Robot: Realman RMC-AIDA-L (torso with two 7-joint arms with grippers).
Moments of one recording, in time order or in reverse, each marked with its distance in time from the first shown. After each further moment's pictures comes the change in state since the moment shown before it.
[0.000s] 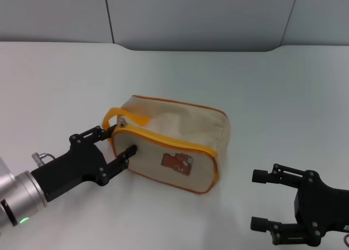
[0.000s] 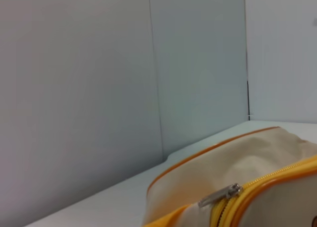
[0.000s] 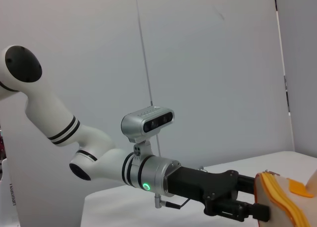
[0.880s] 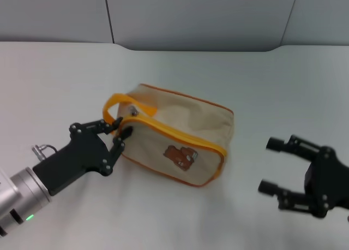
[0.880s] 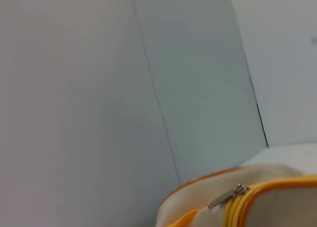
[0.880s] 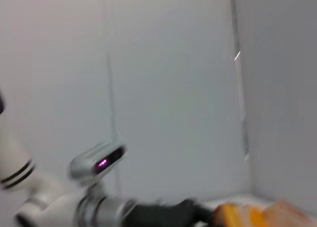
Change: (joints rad) left arm -0.007 0.001 -0.107 -0.087 -0.012 0.062 0.254; right arm -0.020 0.000 0.070 0.044 0.113 -0.004 -0.053
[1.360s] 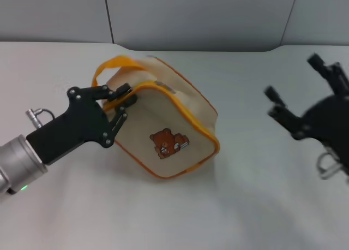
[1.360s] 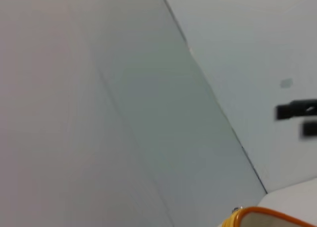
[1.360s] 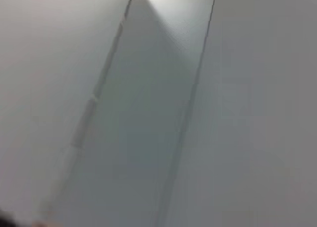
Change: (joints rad) left arm -0.067 0.003 -0.005 0.105 -0.001 0.169 0.074; right arm 0.038 0.012 0.000 0.498 0.544 0.164 -0.891
